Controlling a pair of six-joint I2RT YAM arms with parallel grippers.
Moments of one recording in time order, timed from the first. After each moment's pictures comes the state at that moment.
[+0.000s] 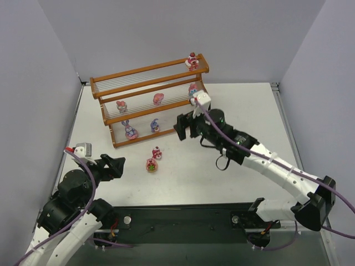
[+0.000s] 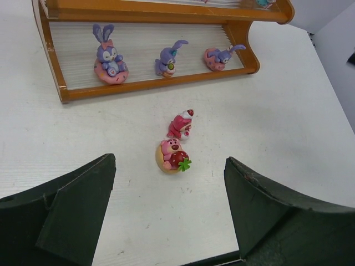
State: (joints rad) left arm -0.60 0.21 0.71 -0.76 -0.34 -0.54; right arm 0.80 1.28 1.18 -0.19 0.19 0.15
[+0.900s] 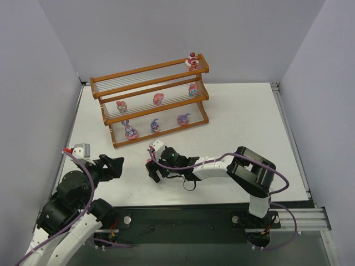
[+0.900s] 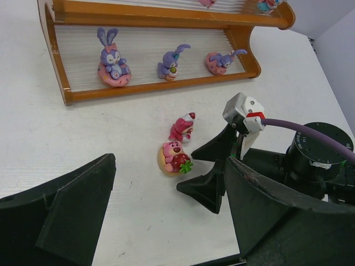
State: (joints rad) left arm -0.60 0.20 0.71 -0.76 -0.36 -0.54; right arm 1.08 1.83 0.90 0.31 0.02 0.18
